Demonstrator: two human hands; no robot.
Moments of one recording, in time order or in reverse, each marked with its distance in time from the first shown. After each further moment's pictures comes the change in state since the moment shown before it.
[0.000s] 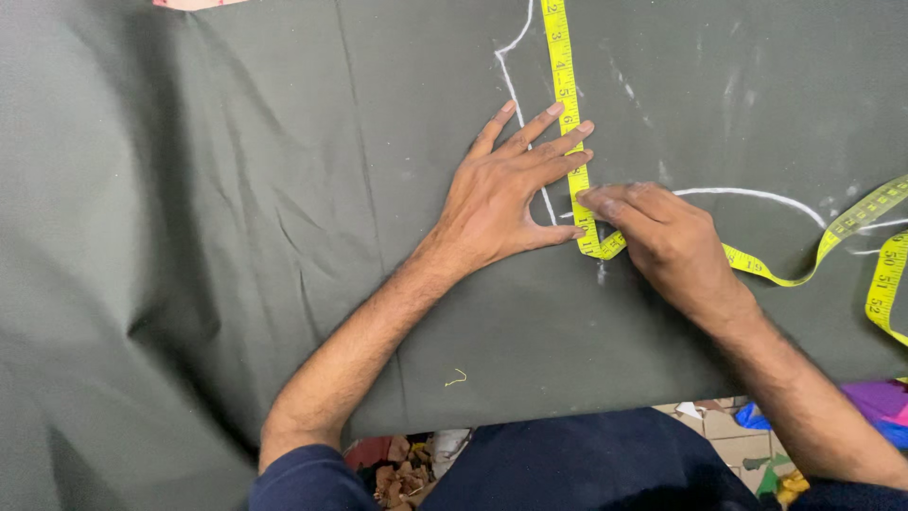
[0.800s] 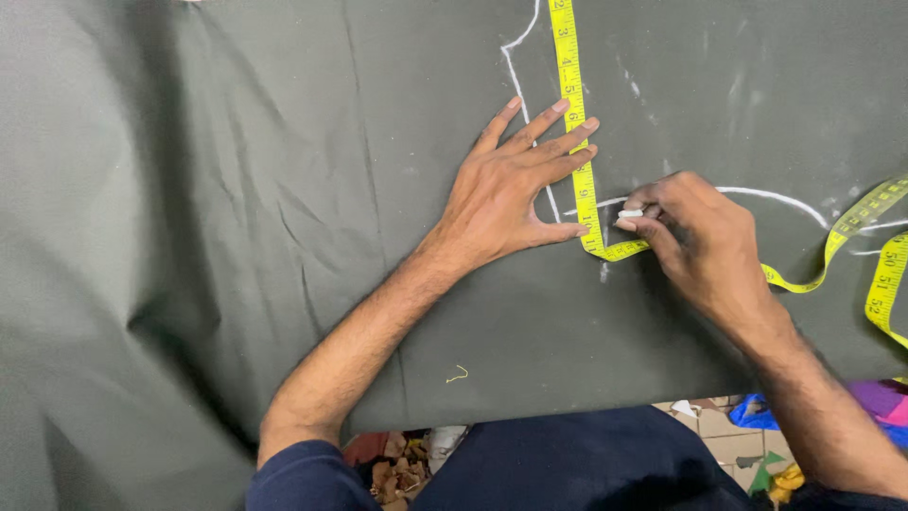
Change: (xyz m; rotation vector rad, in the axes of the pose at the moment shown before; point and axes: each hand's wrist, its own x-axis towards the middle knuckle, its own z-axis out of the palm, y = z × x) left_hand -0.001 -0.001 -0.001 -0.007 0.013 0.013; right_hand -0.004 -0.007 -0.019 0.190 -0.030 0.346
